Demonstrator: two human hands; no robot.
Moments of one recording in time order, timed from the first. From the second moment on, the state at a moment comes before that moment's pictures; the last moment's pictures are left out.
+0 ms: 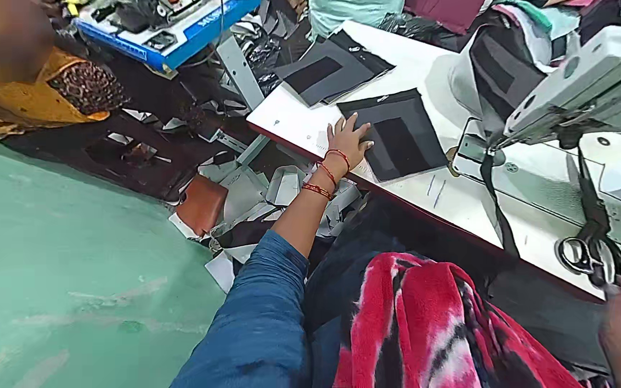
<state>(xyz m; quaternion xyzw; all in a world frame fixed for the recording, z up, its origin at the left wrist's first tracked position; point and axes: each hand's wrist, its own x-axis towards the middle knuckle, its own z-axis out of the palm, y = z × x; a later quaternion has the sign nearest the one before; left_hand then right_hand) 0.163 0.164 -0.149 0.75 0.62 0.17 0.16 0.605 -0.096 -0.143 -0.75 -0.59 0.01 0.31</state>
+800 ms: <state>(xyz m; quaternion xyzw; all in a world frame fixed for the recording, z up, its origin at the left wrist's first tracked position) 0.100 0.004 -0.519 0.54 0.65 -0.20 0.50 0.345 0.104 -0.184 -0.39 -0.91 -0.03 0.10</state>
